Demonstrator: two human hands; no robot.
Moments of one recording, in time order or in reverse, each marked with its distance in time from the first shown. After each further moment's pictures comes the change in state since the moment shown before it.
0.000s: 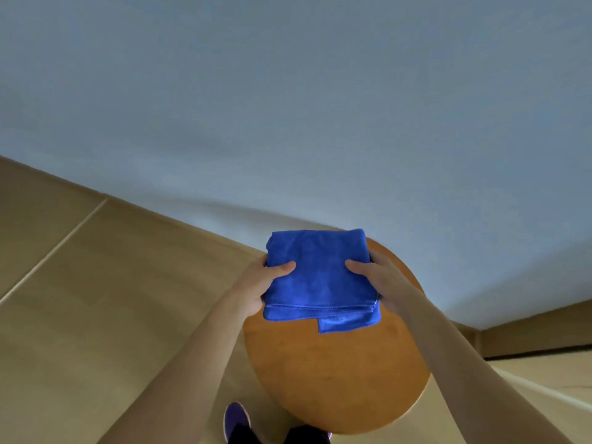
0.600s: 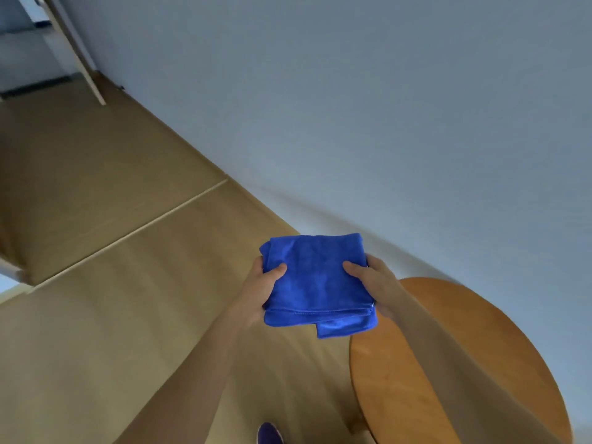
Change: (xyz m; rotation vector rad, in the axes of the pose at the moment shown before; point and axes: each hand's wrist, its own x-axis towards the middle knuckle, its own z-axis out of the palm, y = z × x) left_hand -0.152 -0.020 -0.278 -0.248 0.422 0.264; right_hand -0.006 -0.040 0.334 -0.272 -0.271 -0.109
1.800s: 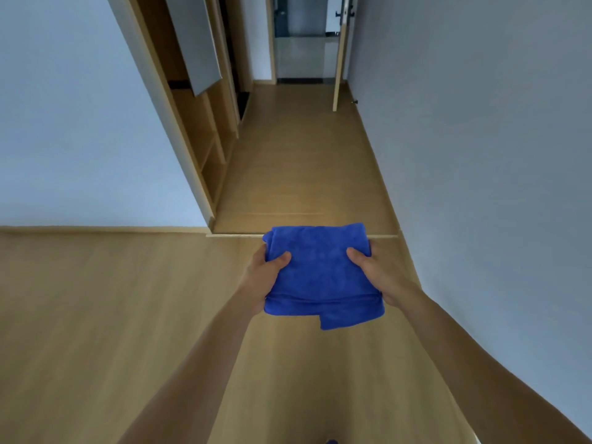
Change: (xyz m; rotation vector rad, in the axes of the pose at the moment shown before) left_hand 0.106 0.201 -0.352 -0.318 0.764 0.230; right_hand 0.282 -0.255 0.432 -0.399 -0.678 -0.221
